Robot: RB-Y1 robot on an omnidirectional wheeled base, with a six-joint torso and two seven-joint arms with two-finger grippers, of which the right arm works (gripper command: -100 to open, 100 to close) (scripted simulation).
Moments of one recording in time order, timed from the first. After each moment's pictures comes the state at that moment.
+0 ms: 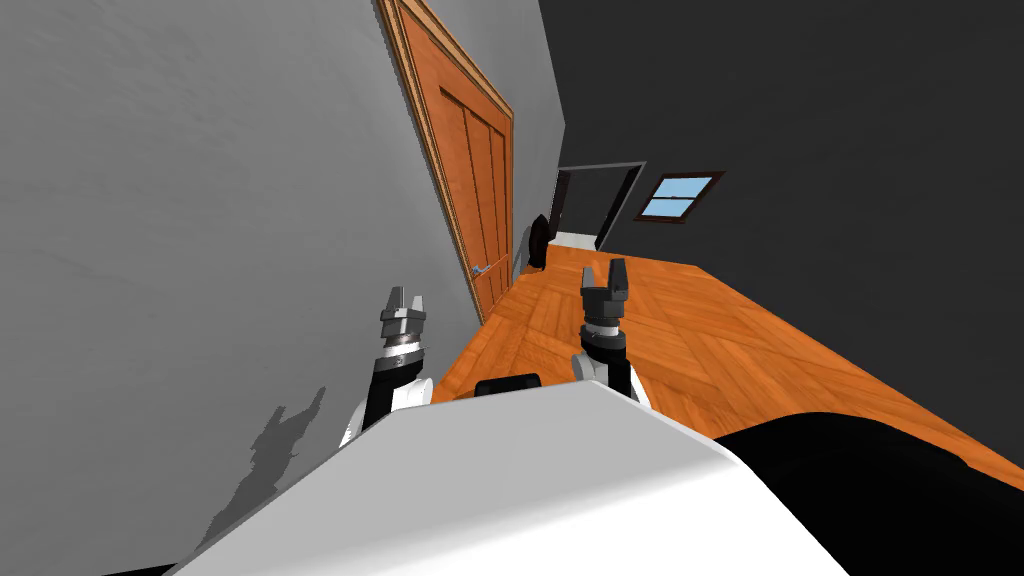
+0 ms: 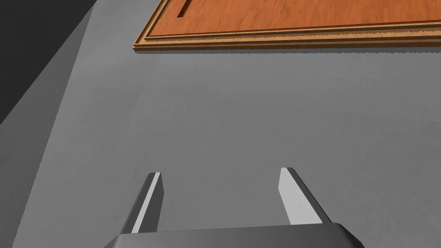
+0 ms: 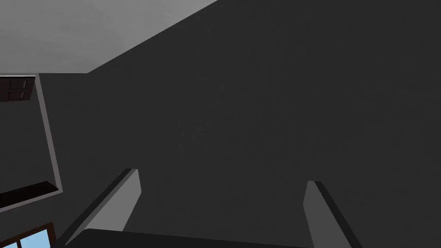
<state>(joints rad) 0.53 0.00 0.03 -2.35 0.09 -0.63 0.06</state>
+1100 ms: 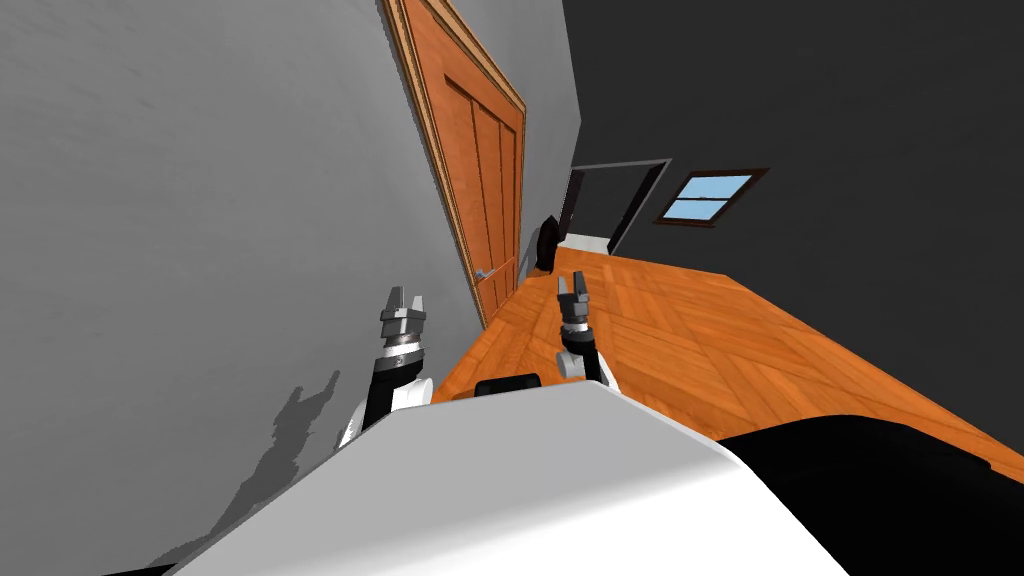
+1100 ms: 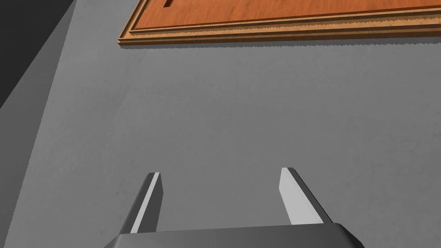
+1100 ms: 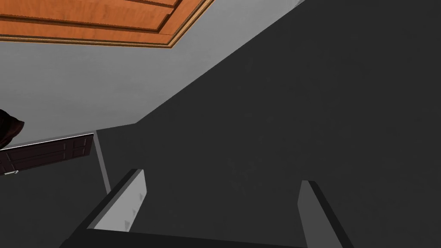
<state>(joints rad) 0.42 -0.04 0.11 -2.10 0.05 -0.66 0.03</state>
